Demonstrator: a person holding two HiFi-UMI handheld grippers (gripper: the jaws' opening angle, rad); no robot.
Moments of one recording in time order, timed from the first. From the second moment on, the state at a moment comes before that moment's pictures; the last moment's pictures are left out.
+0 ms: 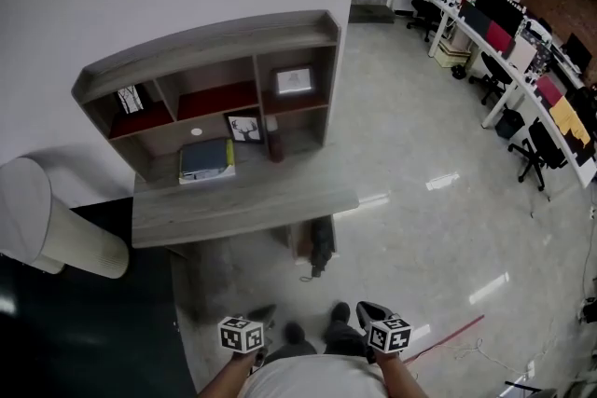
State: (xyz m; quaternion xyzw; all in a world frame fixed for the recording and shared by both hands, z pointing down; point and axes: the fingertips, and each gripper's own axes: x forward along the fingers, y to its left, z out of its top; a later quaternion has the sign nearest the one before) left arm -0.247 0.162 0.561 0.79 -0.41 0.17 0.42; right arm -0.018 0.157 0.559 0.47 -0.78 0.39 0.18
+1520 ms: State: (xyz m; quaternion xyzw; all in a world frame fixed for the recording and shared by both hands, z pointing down) left arm -0.143 0.163 0.520 0.79 -0.44 0.13 0.40; right arm 0.056 0.133 0.529 0.40 -0.84 0.33 0.16
